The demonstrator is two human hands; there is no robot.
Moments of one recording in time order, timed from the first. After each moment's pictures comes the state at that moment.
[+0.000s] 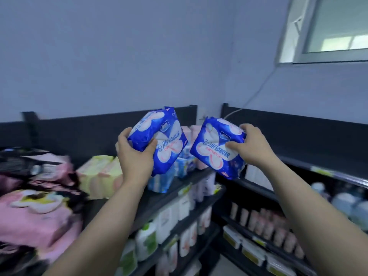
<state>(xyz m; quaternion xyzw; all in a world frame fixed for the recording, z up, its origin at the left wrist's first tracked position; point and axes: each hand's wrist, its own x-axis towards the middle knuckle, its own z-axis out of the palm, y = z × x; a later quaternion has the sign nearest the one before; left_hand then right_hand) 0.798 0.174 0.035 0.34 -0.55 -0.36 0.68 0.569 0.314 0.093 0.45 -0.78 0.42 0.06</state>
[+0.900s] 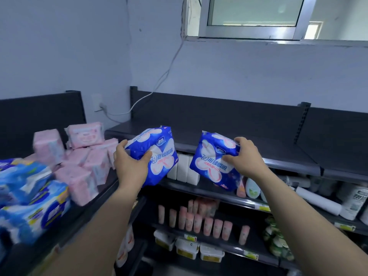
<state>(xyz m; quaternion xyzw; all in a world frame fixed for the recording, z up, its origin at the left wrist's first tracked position) 0.374 0.127 -0.027 0.29 -0.65 -0.51 0.48 0.228 0.376 0.027 0.23 -0.90 0.36 0.09</state>
